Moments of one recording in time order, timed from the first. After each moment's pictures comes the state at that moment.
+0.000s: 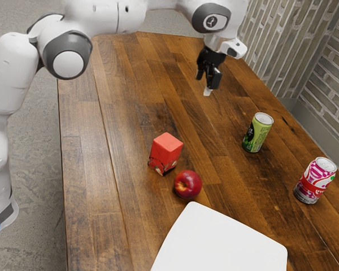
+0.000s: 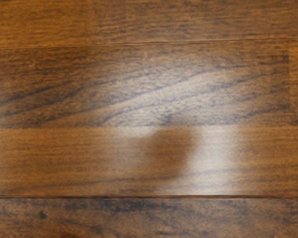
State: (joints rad) arm 0.16 0.39 -0.01 -1.14 0.06 1.52 0.15
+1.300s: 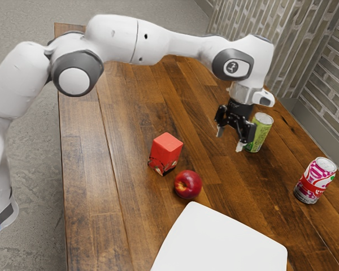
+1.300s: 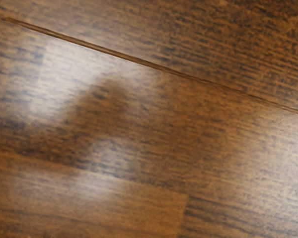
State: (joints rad) arm 0.00 0.49 -0.09 -1.17 -0.15 1.64 -0.35
